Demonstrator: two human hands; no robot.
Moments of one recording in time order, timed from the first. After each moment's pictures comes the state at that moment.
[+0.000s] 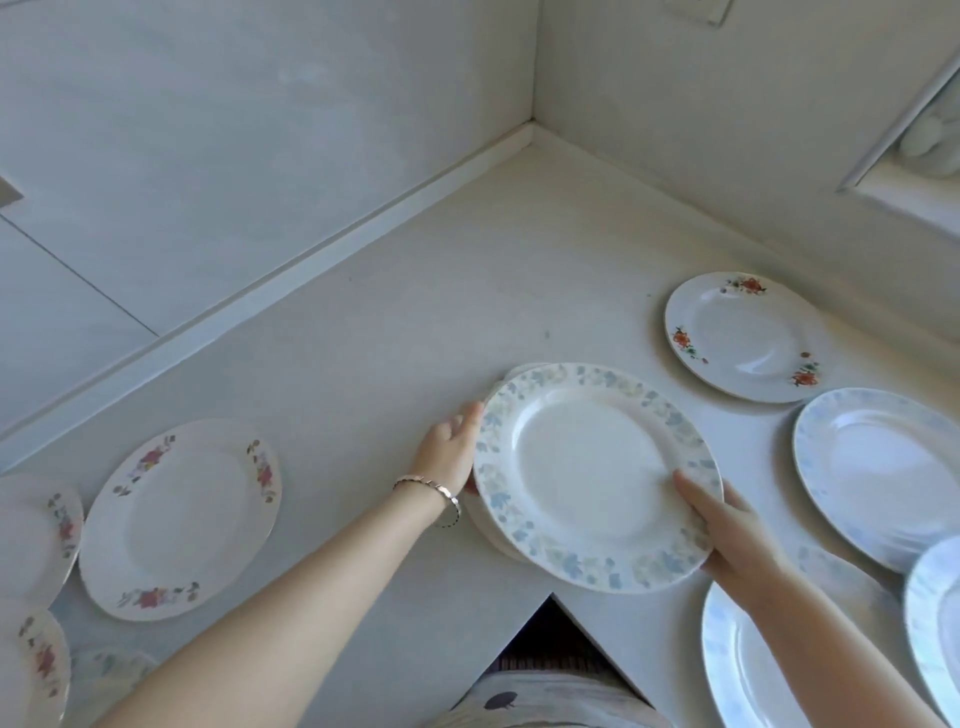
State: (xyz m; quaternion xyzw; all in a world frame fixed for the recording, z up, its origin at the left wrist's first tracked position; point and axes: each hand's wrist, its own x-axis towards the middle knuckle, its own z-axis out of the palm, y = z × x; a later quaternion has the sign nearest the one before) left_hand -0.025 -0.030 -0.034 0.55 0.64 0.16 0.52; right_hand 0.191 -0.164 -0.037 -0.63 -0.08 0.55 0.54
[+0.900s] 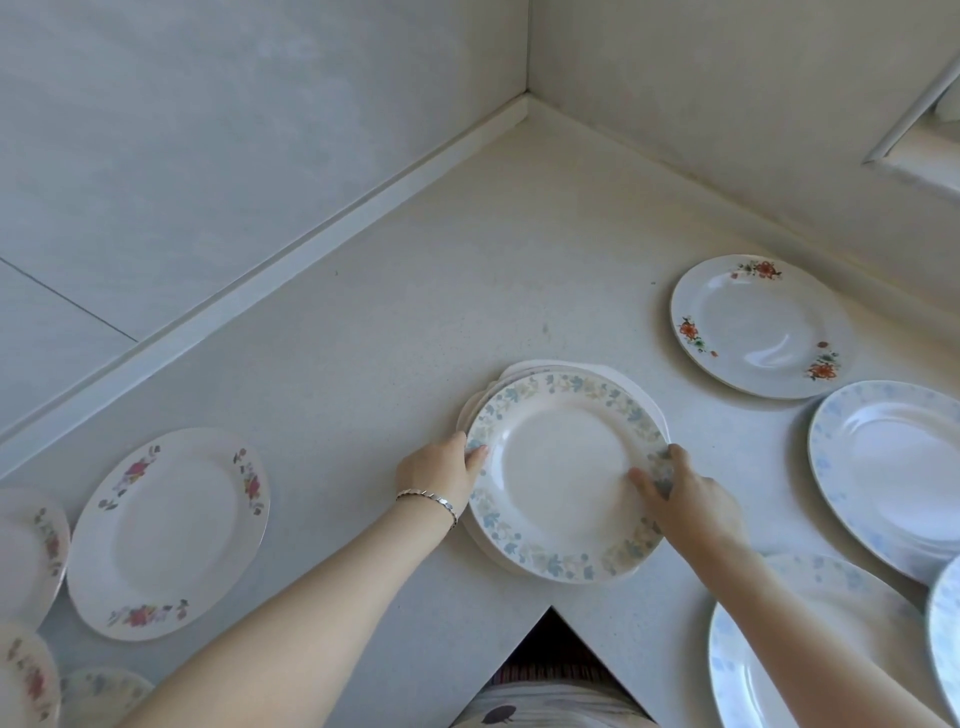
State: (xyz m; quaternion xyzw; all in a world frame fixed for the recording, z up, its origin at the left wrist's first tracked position) left_hand -0.019 -0.014 -0.083 0.75 0.62 -0.06 0.20; right_hand 0.205 -0.125 -0.090 -0.88 -0.41 0.24 0.03
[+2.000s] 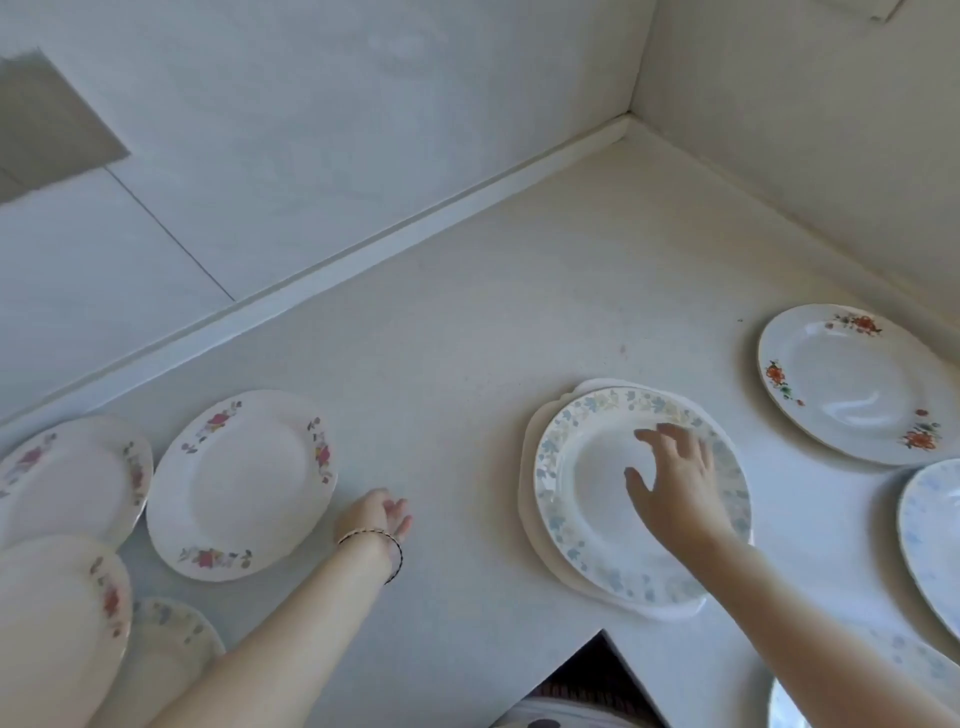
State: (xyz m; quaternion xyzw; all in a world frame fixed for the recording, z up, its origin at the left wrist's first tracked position) left_hand -0.137 -0.030 -0.094 0.02 0.74 0.36 0.57; right_hand 0.138 -0.074 -0.055 -0.80 -0.55 0.22 0.10
